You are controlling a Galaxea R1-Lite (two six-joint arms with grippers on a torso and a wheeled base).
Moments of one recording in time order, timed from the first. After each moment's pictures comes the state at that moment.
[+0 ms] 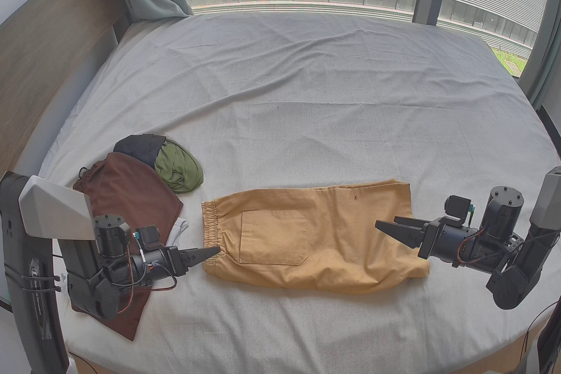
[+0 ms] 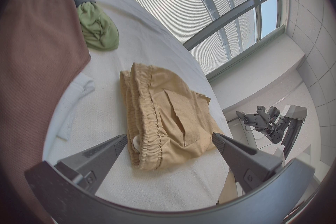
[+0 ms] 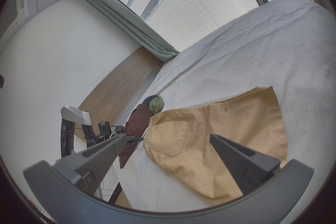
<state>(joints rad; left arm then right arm) -0.12 2.35 -0.41 -1.55 -0.70 -0.45 0.28 2.01 -0.29 -1.54 0.55 0.45</state>
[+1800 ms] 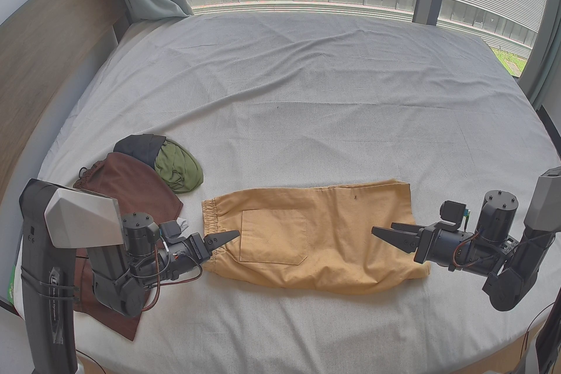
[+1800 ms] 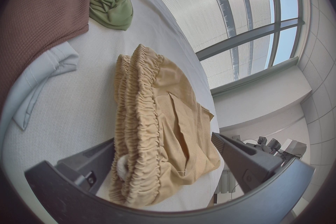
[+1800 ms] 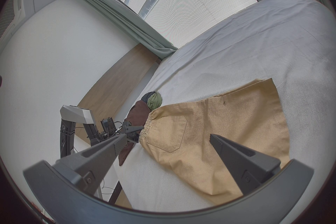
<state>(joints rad) -0.23 2.44 -0.57 -1.55 -0.56 -0.77 0.29 2.04 -0.29 -1.54 0.54 0.45</state>
